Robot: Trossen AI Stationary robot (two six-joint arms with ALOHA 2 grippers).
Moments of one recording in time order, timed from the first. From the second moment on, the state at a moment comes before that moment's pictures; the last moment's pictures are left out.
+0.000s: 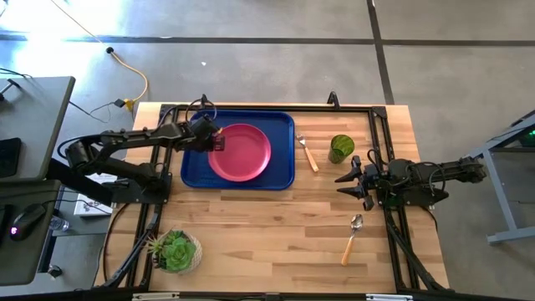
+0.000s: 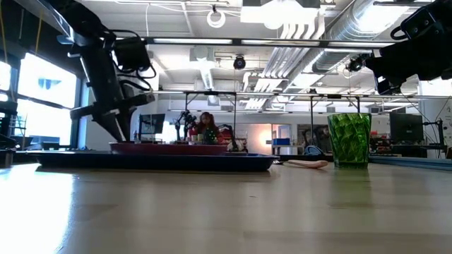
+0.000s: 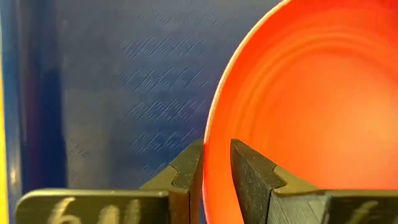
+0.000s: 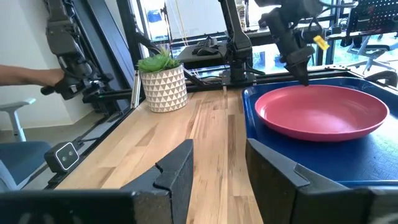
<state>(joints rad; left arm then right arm) 0.57 1.26 0.63 -0.51 -0.19 -0.90 0.15 0.05 0.02 0.00 0.00 0.13</state>
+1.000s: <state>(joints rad) 0.41 1.26 1.14 -0.62 -0.06 -0.62 0.15 0.05 0.02 0.33 0.31 0.51</state>
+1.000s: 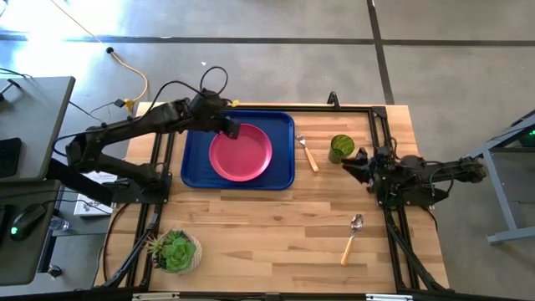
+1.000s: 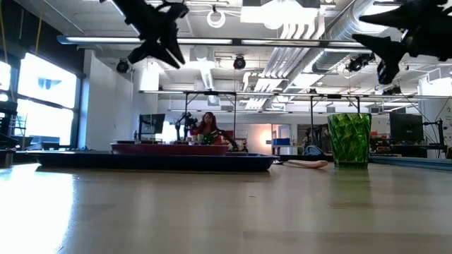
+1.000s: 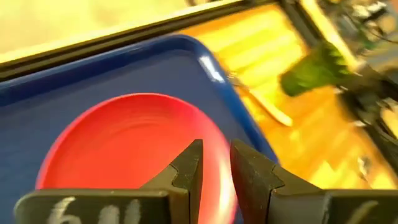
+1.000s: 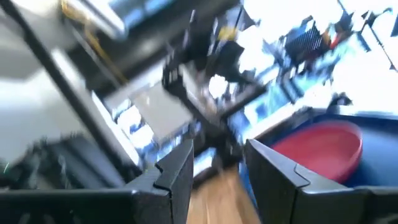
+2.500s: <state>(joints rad) 0.22 1.26 1.15 -0.62 -0.09 -0.37 -0.06 0.98 0.92 -0.97 0.41 0.83</state>
